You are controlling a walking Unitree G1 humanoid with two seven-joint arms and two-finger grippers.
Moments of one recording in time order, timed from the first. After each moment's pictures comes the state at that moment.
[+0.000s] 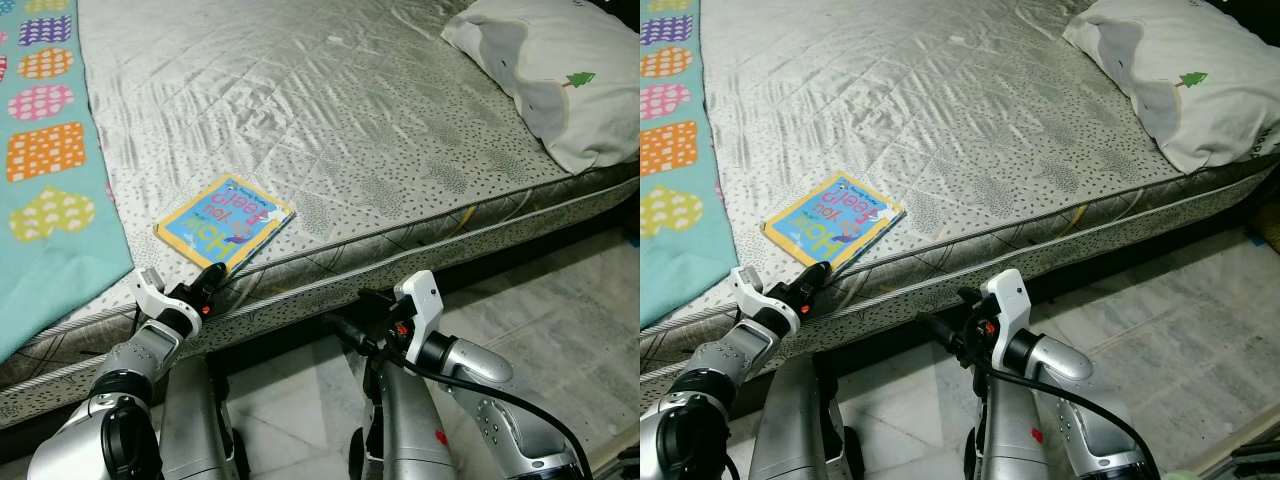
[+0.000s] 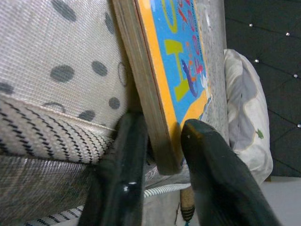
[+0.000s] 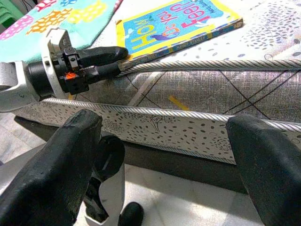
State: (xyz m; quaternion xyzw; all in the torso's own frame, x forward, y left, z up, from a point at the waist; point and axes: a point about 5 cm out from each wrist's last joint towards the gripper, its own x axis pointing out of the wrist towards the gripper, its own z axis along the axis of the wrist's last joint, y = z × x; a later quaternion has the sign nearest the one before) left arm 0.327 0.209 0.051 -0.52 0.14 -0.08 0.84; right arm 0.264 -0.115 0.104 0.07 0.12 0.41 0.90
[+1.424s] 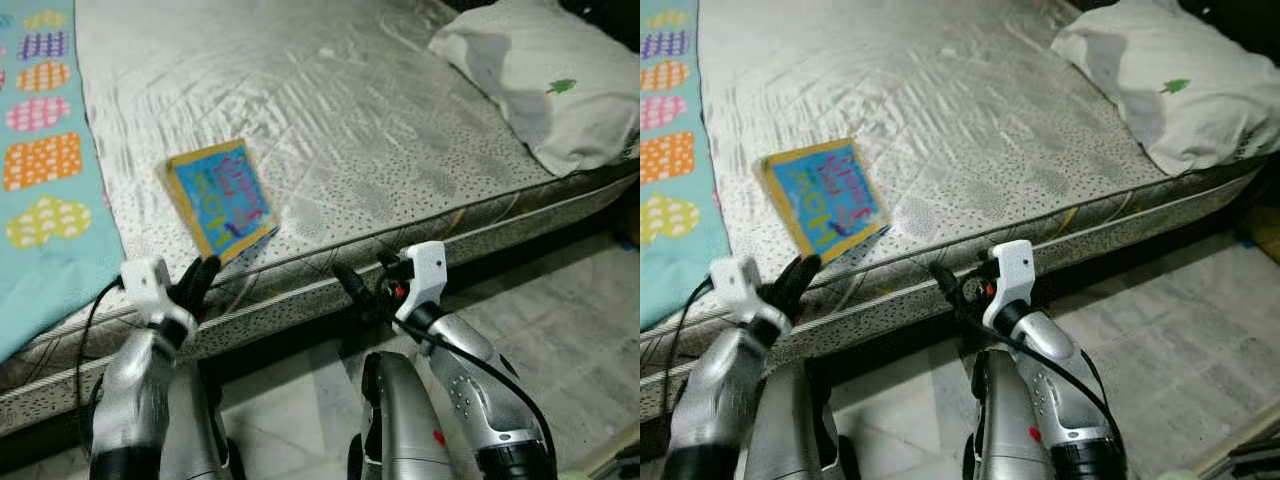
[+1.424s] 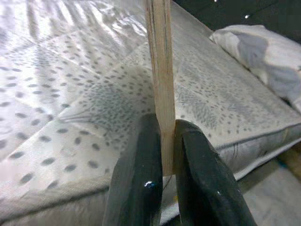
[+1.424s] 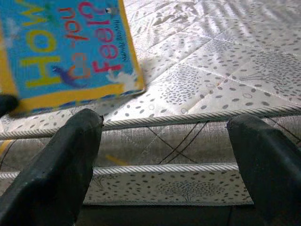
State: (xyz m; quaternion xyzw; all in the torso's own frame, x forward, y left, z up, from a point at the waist) left arm 0.287 0.193 0.088 -0.17 0.01 -0.11 0.98; right arm 0.296 -0.109 0.119 0.09 0.06 0.26 0.96
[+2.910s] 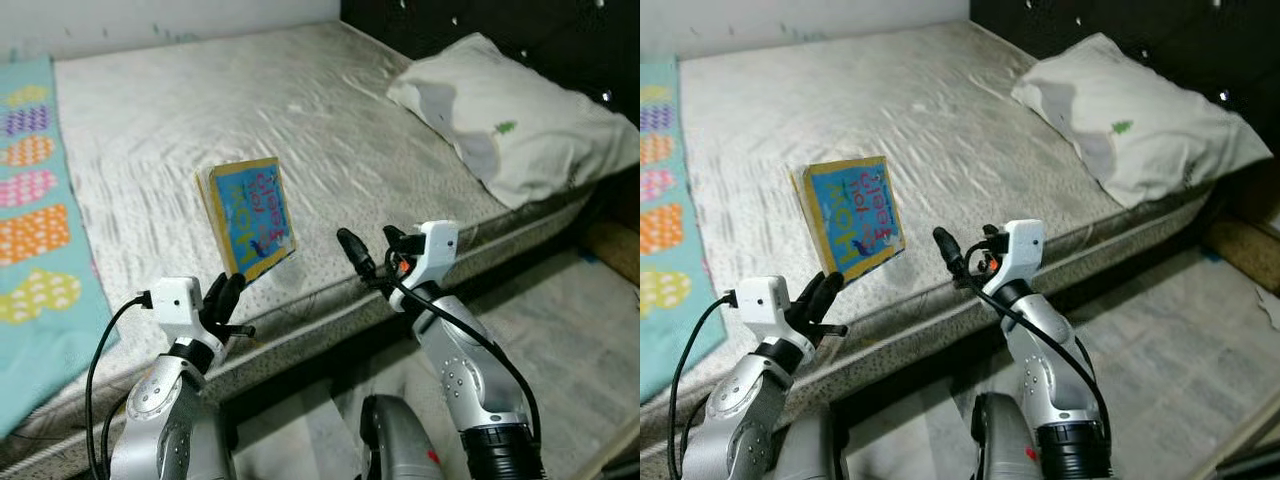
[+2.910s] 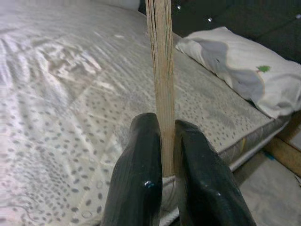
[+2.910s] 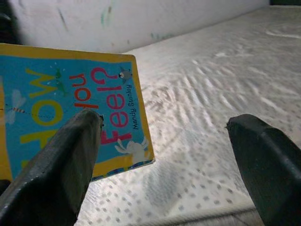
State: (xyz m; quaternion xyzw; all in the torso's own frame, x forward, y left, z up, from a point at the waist) left arm 0.259 0.157 0.096 -0.14 0.02 -0.11 0.98; right arm 0.310 -0.099 0.141 0.15 0.00 0.24 0.96
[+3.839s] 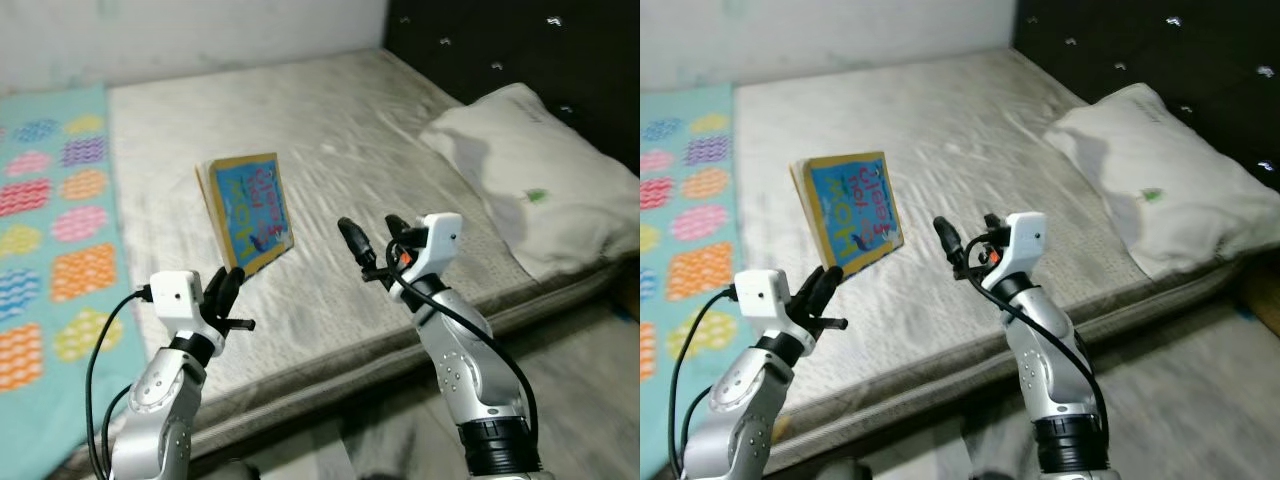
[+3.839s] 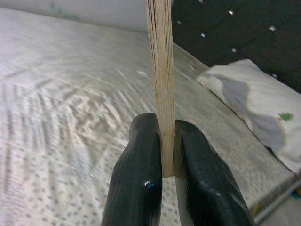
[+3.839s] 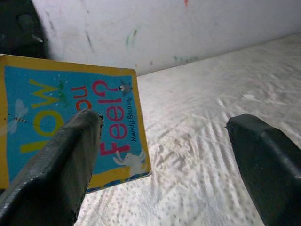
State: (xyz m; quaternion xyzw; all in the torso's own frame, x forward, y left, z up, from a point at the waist) left arm 0.265 0.154 0.102 -0.13 0.01 -0.11 0.98; right arm 0.314 -0.104 0.148 0.15 -0.03 0.23 0.96
